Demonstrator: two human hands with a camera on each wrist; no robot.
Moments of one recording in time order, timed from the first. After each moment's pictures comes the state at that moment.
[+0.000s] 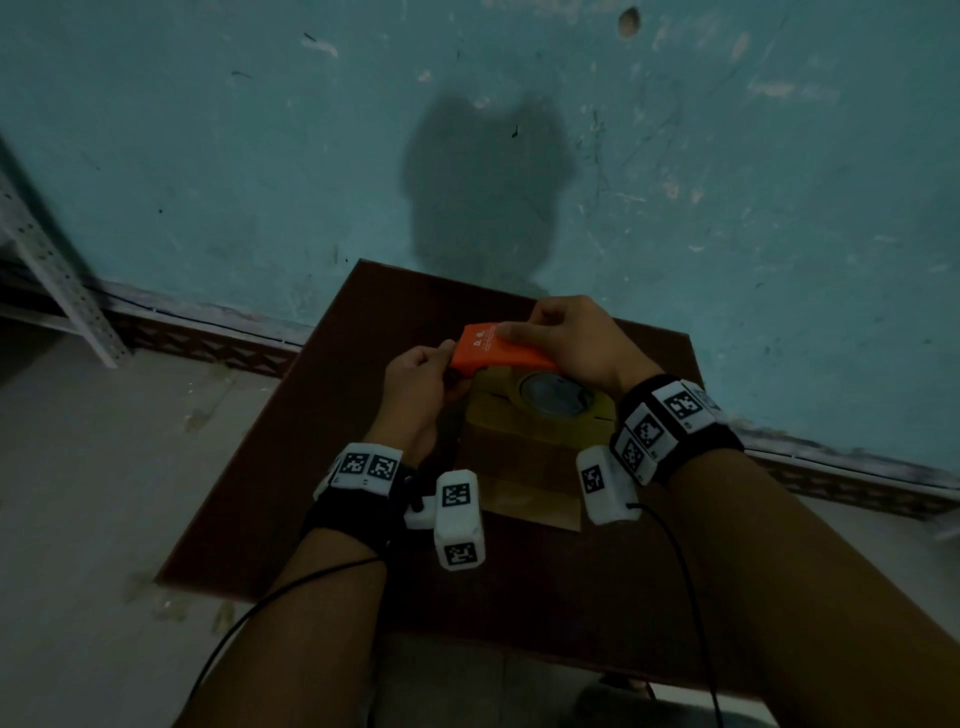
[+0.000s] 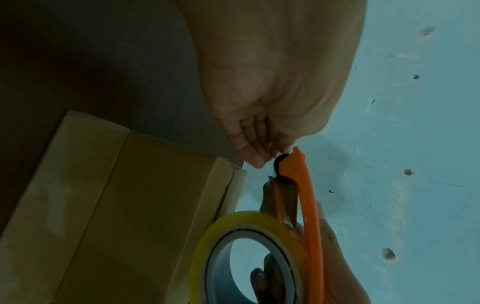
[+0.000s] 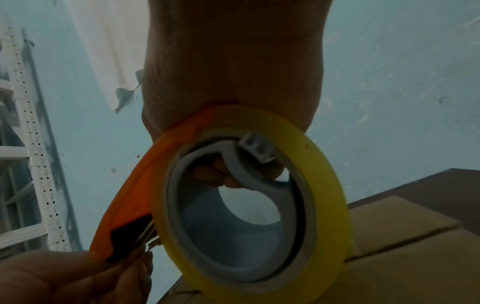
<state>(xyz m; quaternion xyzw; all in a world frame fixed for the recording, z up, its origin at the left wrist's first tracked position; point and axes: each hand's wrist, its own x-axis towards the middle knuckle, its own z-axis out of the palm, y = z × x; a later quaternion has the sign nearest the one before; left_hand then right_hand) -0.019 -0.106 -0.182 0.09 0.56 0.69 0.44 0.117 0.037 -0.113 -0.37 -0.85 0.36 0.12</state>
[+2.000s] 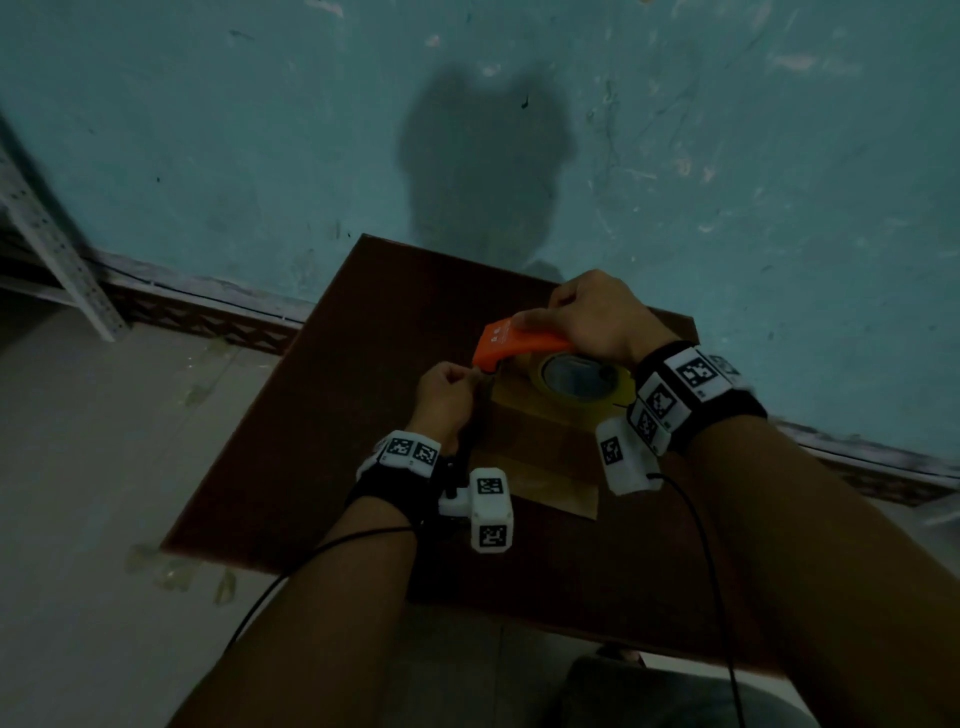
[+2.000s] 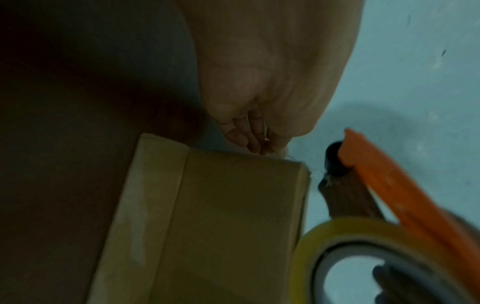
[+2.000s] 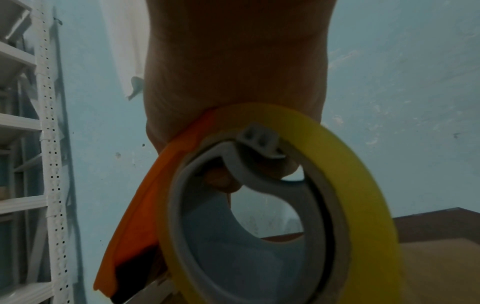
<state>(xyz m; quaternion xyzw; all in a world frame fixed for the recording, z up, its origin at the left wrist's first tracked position) -0.004 -0.089 -0.240 0.10 0.66 0.56 0.49 0.119 0.042 -0.102 -0.39 -0.89 0.24 0.05</state>
